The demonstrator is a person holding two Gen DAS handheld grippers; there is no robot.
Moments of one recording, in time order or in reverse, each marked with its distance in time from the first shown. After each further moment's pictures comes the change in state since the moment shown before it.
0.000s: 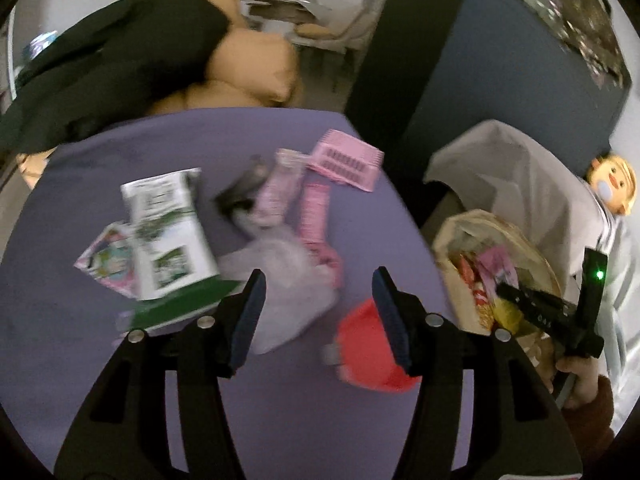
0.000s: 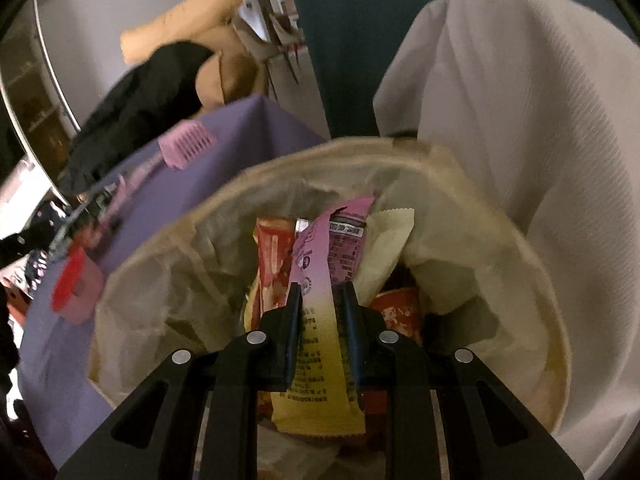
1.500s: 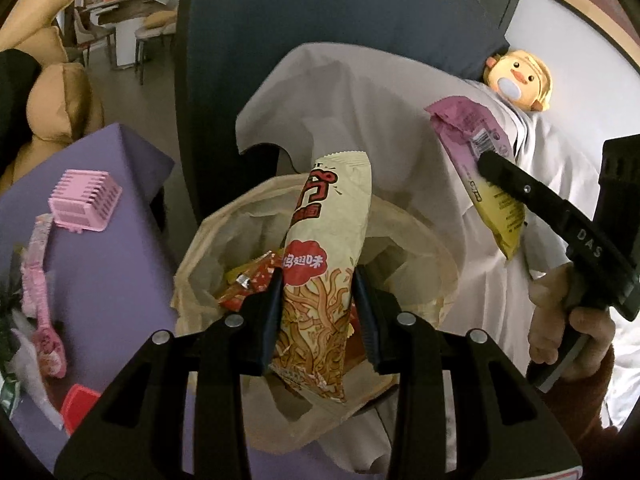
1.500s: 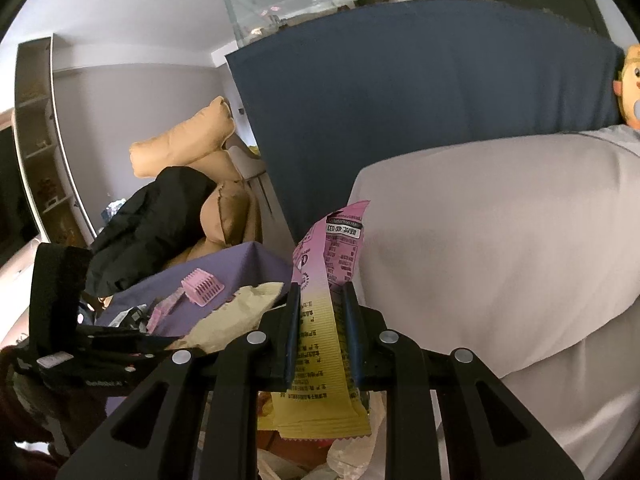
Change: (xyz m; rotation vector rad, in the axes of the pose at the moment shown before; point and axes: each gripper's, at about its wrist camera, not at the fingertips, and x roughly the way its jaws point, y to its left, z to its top) left arm 0.065 -0.208 0.010 0.365 0.171 -0.322; right arm -0.142 -0.050 0.024 0.096 -0.418 0.031
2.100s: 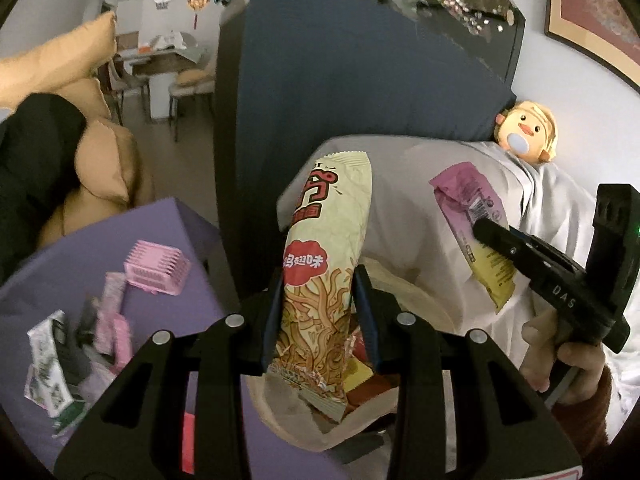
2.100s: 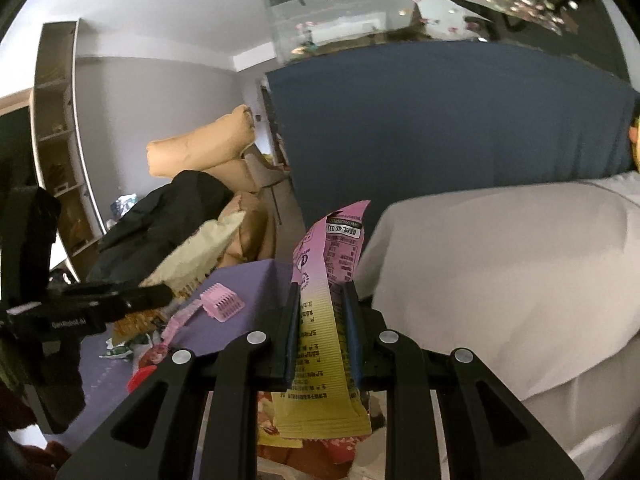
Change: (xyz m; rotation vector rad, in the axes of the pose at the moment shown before) left arm -0.079 0.000 0.023 0.002 -0.217 0.107; right arm -0.018 0.026 0.022 -0.080 -0.055 0.013
